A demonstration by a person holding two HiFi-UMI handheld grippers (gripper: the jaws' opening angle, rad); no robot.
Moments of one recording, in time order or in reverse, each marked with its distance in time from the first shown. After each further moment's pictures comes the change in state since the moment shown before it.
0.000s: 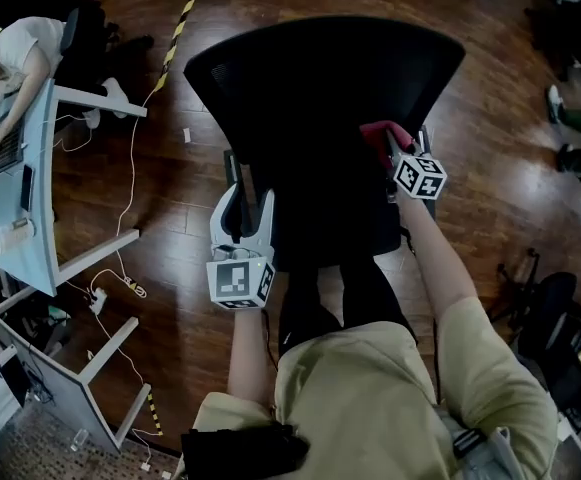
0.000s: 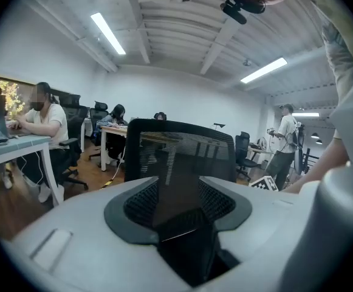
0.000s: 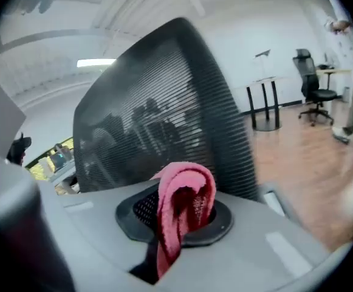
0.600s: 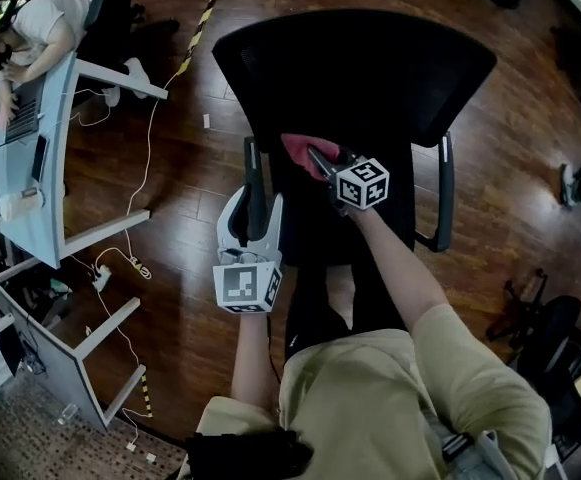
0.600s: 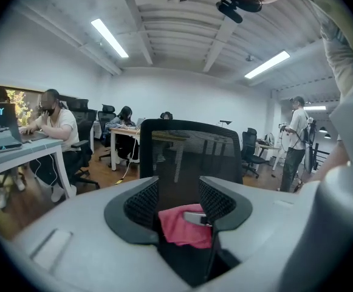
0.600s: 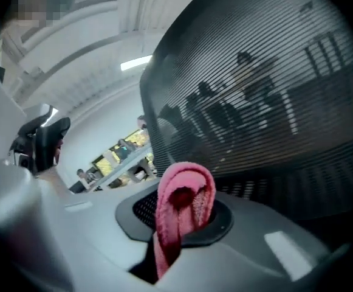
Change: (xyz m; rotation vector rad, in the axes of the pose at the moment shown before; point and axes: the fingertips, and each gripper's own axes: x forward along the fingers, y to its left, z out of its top) left arm -0.027 0.008 -0.010 0.022 0.019 0.077; right arm 0.055 0.239 -0.075 -0.047 0.111 0.551
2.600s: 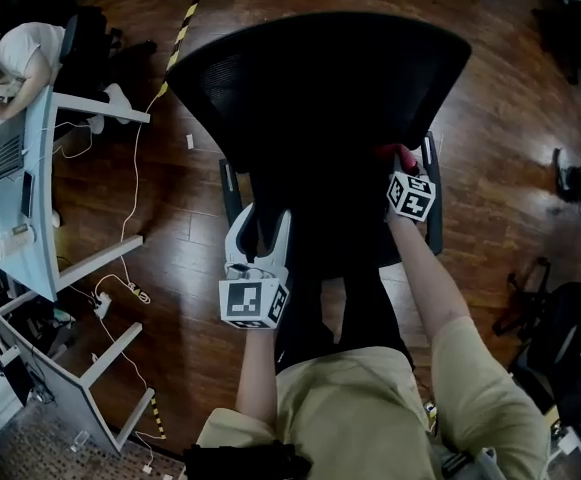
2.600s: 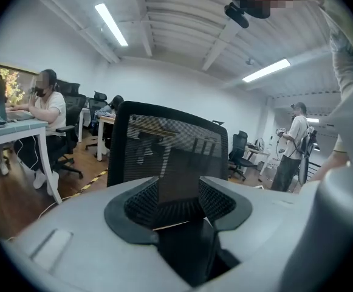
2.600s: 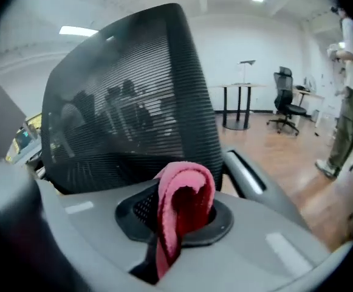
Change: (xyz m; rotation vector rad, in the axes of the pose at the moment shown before) left arm 0.035 -0.049 -0.022 -0.076 0.030 -0.101; right arm -0.207 -0.212 -0.013 0.057 -0.003 -0.872
